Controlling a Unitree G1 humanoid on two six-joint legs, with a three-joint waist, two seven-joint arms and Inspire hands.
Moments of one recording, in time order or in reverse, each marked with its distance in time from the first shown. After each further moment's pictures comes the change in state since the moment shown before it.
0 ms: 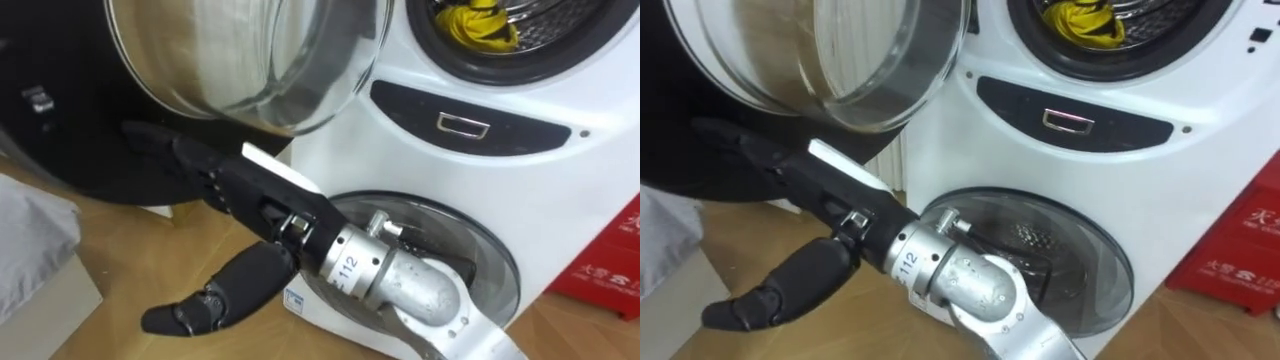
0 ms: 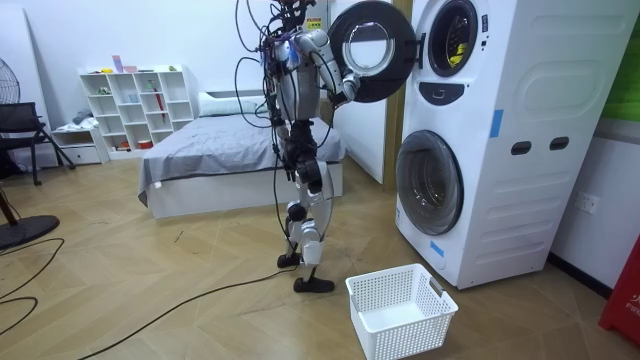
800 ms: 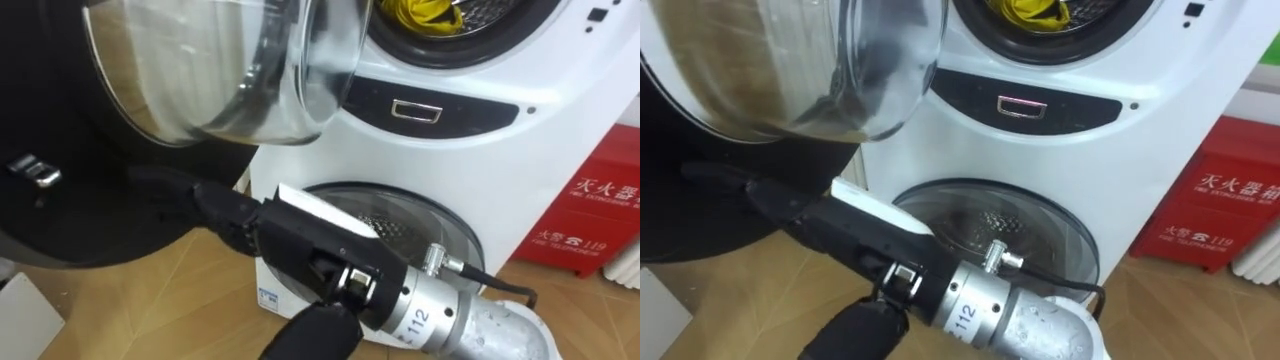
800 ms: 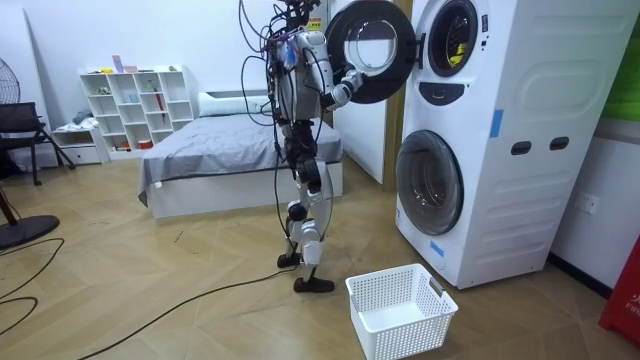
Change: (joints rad) left arm 0.014 0.002 0.002 0.014 -0.089 -0.035 0.001; right arm 0.220 -0.122 -0.086 -0.329 0.040 -0.001 0.178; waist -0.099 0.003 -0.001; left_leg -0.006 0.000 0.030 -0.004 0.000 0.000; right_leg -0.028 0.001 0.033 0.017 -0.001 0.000
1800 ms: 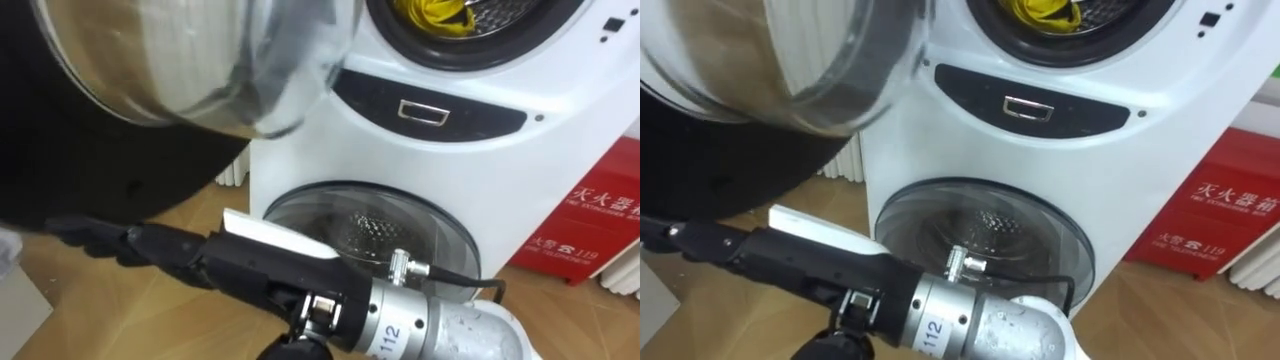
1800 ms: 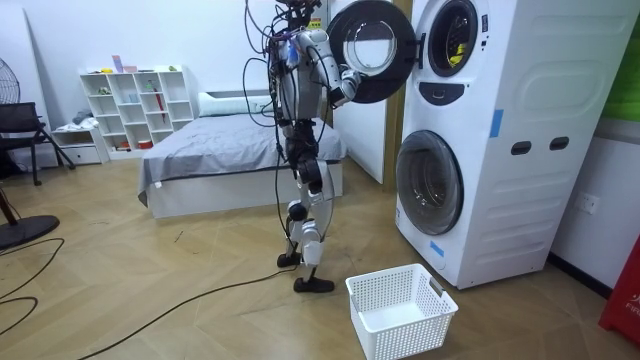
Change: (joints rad) left arm -0.001 0.062 -0.021 -0.010 -0.012 -0.009 0.019; right arm -0.082 -0.048 0.117 -0.013 0.016 0.000 0.042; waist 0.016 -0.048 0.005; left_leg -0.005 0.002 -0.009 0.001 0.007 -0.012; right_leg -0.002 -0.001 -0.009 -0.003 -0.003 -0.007
